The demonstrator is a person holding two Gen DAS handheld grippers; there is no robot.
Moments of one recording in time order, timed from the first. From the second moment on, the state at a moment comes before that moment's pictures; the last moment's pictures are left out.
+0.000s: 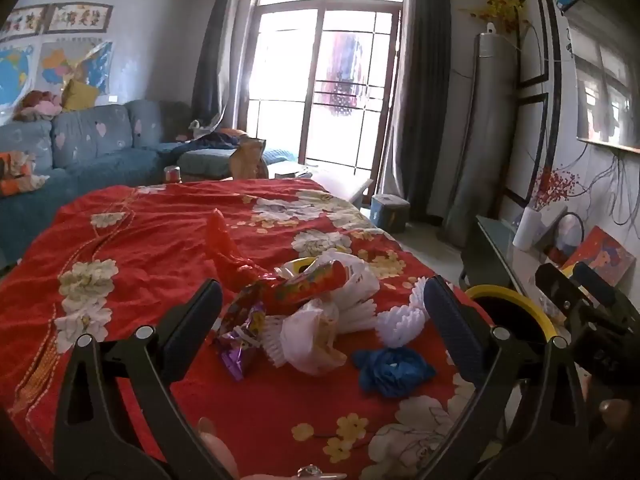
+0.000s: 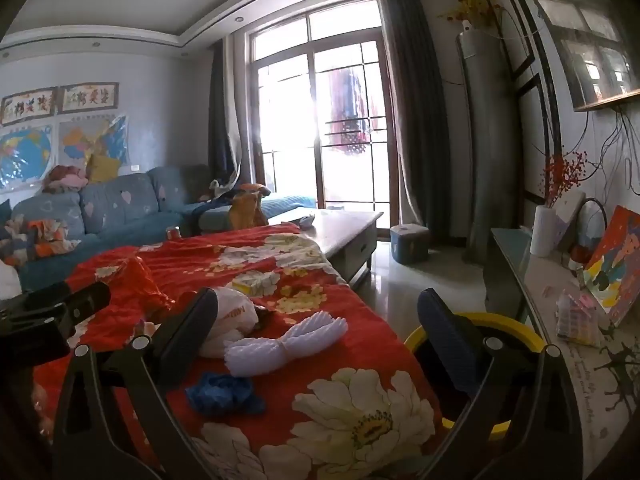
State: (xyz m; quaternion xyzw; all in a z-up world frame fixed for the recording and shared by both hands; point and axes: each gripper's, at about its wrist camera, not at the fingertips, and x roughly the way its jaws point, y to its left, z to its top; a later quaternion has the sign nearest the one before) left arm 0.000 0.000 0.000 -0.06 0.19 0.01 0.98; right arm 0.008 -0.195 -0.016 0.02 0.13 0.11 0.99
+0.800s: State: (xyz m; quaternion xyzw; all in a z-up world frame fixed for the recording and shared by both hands) left arm -0.009 -0.005 0.006 -0.05 0.17 0.00 0.98; right arm 0.007 -0.190 -0.020 0.01 0.13 0.10 0.99
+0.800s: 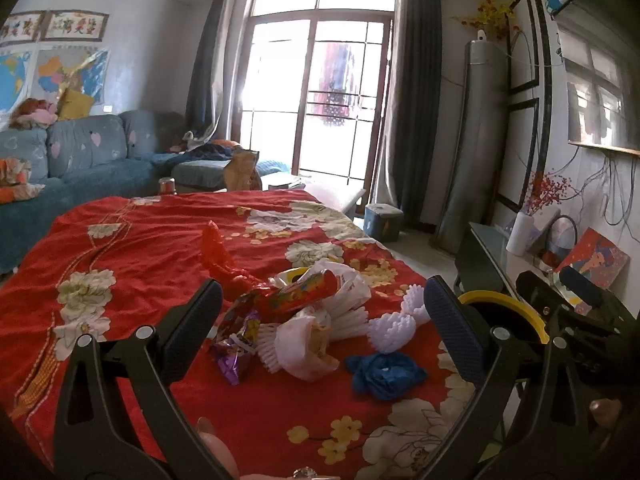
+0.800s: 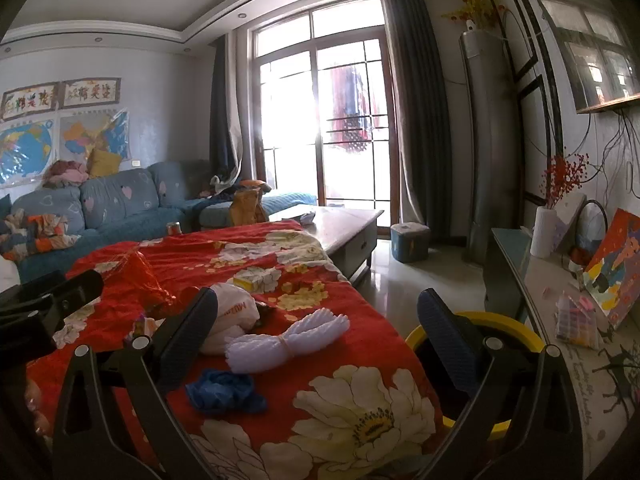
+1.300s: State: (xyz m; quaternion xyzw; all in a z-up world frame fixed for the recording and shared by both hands) left arm -0.009 -0.006 0.007 -0.05 0.17 0.00 0.98; right arm 0.008 -0.190 -0.021 0.01 0.13 0.10 0.99
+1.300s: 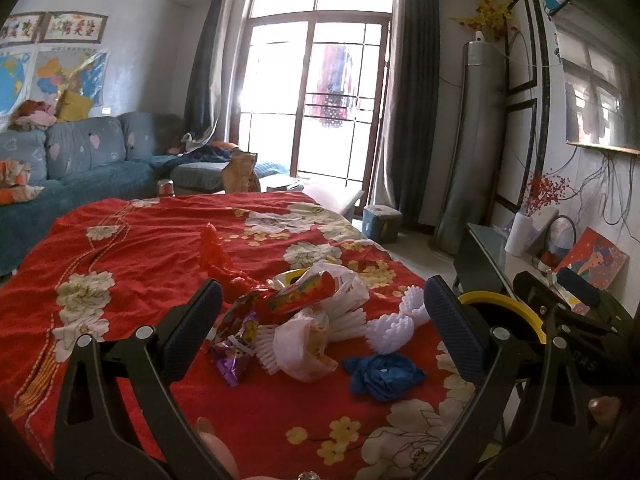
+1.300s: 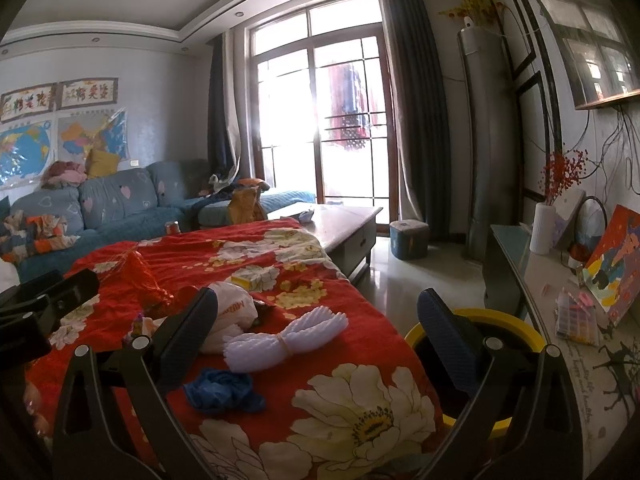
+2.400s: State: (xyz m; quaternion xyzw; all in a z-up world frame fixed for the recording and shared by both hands) left arm 0.003 0.015 0.002 -0.07 0.19 0.02 0.98; right arm 0.025 -0.179 -0.039 0.01 0.17 0.13 0.98
